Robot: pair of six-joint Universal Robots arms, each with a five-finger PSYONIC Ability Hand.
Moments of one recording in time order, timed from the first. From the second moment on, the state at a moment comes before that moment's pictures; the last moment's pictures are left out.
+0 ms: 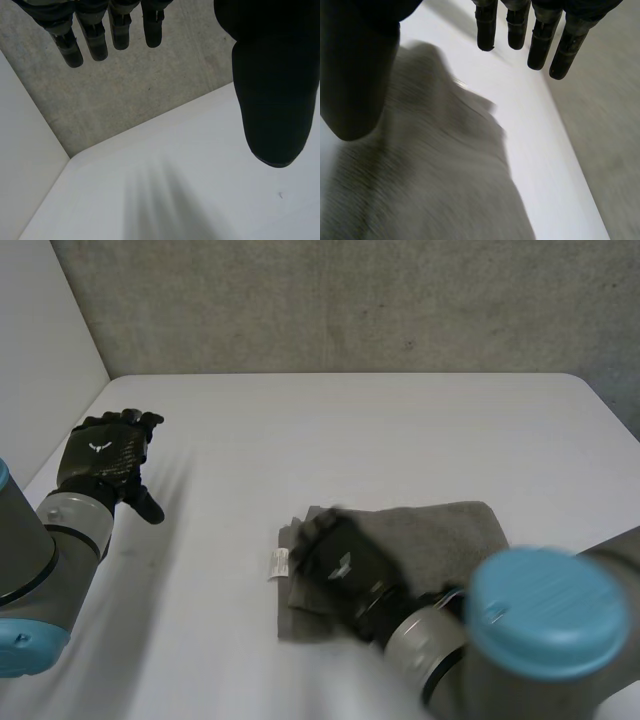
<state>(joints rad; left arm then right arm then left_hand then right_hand) 4.44 -1.76 -1.81 3.46 -1.63 3.28 2.34 -1.26 1.75 -0.21 1.46 2.39 0.18 0.17 0.17 0.17 0.03 0.24 0.24 0.25 0.26 0.06</state>
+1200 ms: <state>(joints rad) 4.40 -1.78 -1.81 3.46 -1.63 3.28 1.73 -1.40 2.14 -0.29 1.30 2.55 0.18 0.16 0.17 0.17 0.03 0.52 0.52 0.52 0.52 0.33</state>
